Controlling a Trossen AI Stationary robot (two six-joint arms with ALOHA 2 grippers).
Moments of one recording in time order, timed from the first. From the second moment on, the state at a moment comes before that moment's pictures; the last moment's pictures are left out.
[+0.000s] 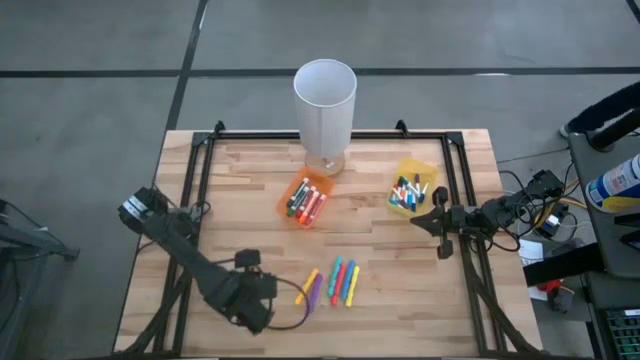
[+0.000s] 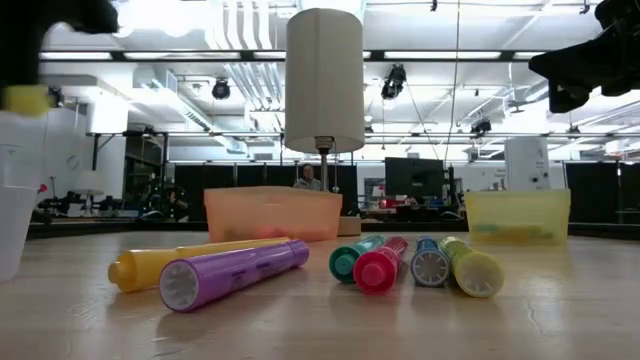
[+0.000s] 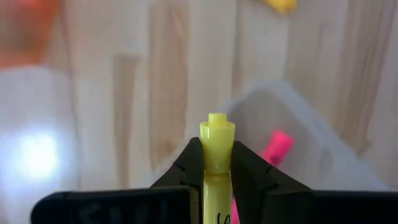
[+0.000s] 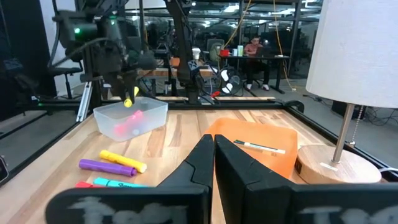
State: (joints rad) left arm -0.72 1.71 1.39 -1.20 -0.25 -0.76; right arm 0.51 0.03 0.04 0.02 0.55 0.00
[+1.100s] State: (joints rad) left arm -0.77 1.71 1.32 -1.13 -0.23 -0.94; right arm 0.51 0.03 0.04 0.03 0.55 0.00
